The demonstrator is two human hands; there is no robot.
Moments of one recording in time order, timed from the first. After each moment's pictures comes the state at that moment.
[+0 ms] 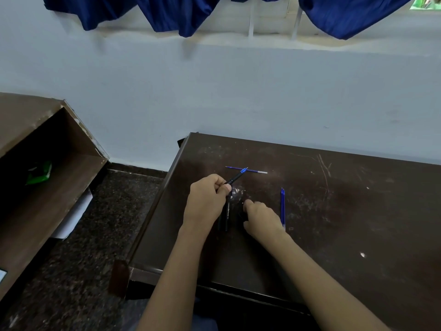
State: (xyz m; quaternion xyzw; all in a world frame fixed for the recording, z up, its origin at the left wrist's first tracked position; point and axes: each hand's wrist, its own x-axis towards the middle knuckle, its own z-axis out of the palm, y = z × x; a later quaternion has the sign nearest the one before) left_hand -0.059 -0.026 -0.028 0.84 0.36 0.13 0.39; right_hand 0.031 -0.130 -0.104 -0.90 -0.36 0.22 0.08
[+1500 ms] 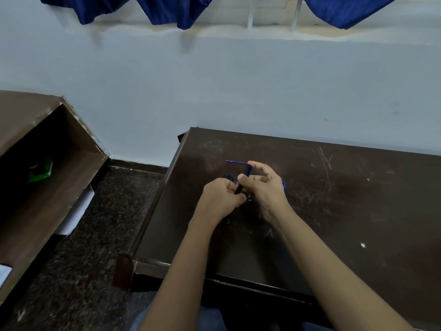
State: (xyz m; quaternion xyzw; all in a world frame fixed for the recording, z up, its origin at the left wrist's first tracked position) left_hand -0.052 -0.038 -0.025 0.79 0.37 -0.03 0.49; right_hand 0.038 -0.117 -0.068 -0.69 -0.05 0.29 0.66
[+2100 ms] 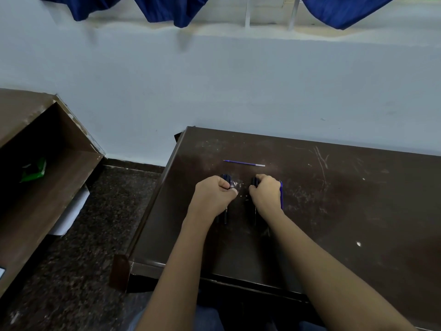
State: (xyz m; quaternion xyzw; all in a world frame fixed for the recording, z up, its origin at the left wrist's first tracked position) left_hand -0.055 -0.031 -0.027 0.81 0.38 0.02 0.44; right_hand 0.064 -0.110 -0.115 -0.92 -0.14 0.15 0.33
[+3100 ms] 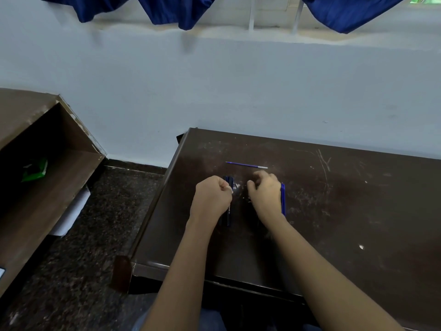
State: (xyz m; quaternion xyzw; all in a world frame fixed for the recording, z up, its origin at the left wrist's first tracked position) left_hand -0.055 -0.028 -0.030 0.81 0.42 0.05 0.41; right_hand 0.053 -0.106 -0.107 -0.91 -0.17 0.09 0.37
